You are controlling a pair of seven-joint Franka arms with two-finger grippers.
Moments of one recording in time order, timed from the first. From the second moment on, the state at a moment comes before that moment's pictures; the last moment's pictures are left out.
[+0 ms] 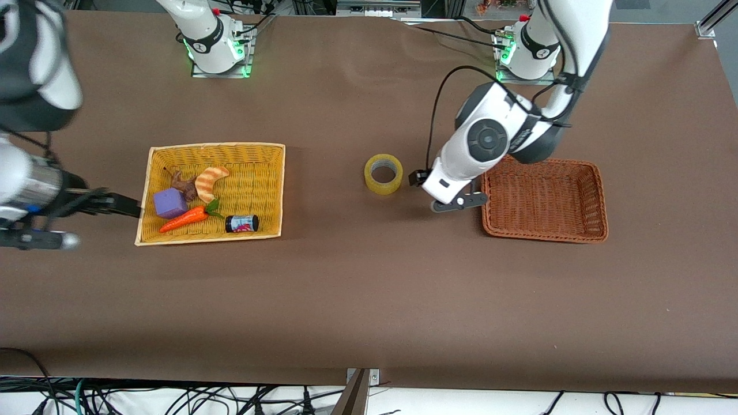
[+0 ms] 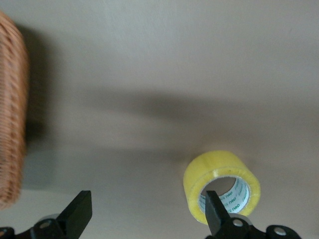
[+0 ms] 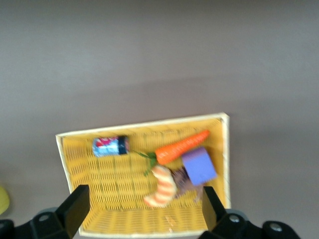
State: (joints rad) left arm -0.31 0.45 -0.29 -1.78 -0.10 2.08 -0.74; right arm -0.22 0.40 0.26 -1.27 -0.02 1.59 0.12
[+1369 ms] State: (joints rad) left arm -0.44 0.59 -0.31 -1.85 -0.10 2.32 -0.84; right arm -0.13 0.12 0.09 -1.46 -0.03 1.56 -0.02
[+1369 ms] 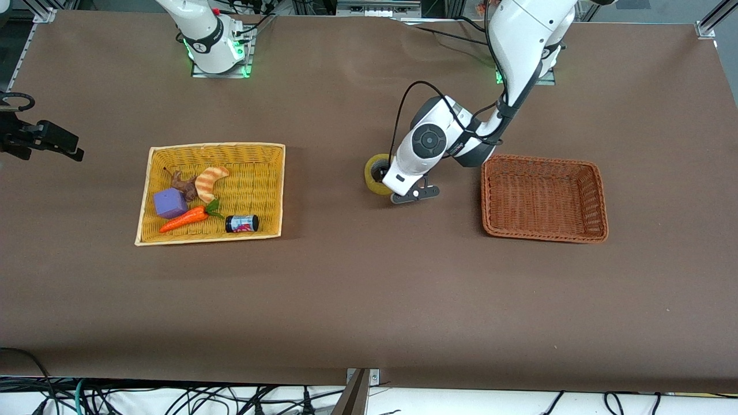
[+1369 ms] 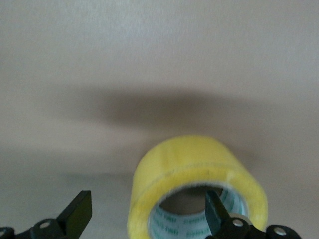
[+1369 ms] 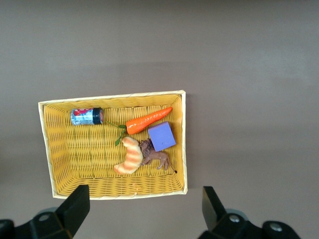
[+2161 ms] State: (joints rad) left arm -0.43 0.61 -0.33 -1.88 -0.10 2.34 -0.85; right arm -0.12 0.13 0.09 -1.46 -0.05 1.57 -0.02
